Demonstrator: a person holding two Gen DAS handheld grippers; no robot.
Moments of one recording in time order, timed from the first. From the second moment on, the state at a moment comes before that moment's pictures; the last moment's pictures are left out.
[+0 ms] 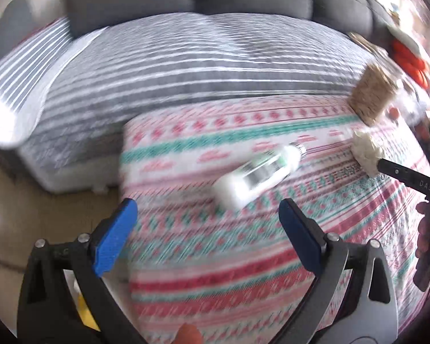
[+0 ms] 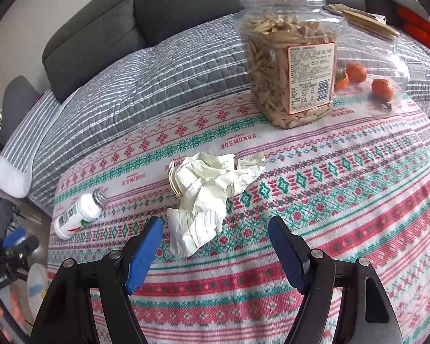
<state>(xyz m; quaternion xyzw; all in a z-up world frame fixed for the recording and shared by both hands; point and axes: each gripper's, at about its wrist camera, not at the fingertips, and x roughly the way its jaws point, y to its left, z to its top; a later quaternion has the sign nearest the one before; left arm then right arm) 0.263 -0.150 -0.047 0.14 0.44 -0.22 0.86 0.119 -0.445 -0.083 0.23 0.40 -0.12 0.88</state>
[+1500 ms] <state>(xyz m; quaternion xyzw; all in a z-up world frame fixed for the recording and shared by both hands) 0.175 -0.119 -0.027 0.05 0.50 -0.25 0.83 0.054 -0.379 -0.021 0.15 0.43 -0.01 0.89</state>
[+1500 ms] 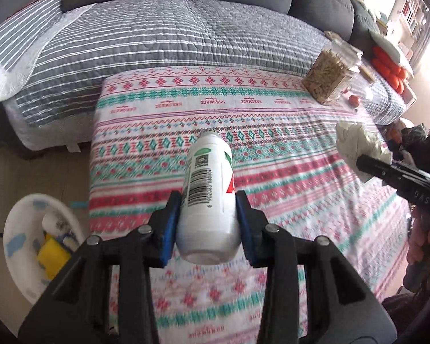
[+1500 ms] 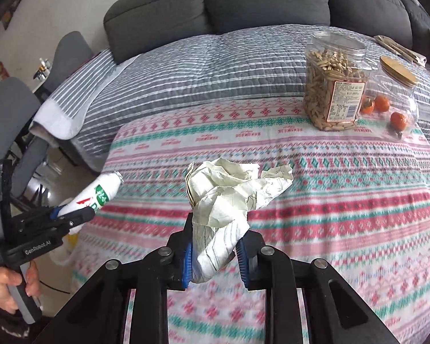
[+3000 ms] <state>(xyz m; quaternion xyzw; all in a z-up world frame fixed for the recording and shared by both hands) 0.166 0.146 -0.060 -0.01 0.53 -0.05 0.85 0.123 -0.109 -0.038 0.06 0.46 0.18 0.86</state>
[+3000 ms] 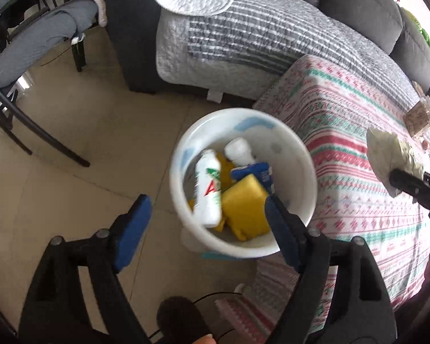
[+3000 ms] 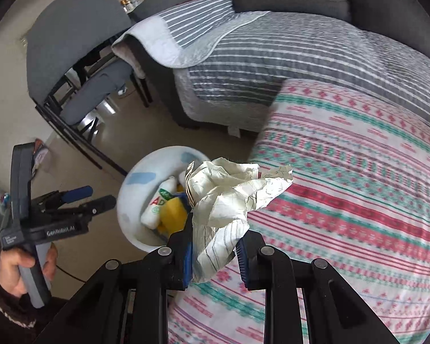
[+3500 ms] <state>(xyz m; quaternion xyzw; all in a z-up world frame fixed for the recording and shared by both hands) 0.154 0.172 -0.062 0.00 0.53 -0.02 0.85 0.147 -0.071 -0.061 0.10 0.45 0.23 0.86</state>
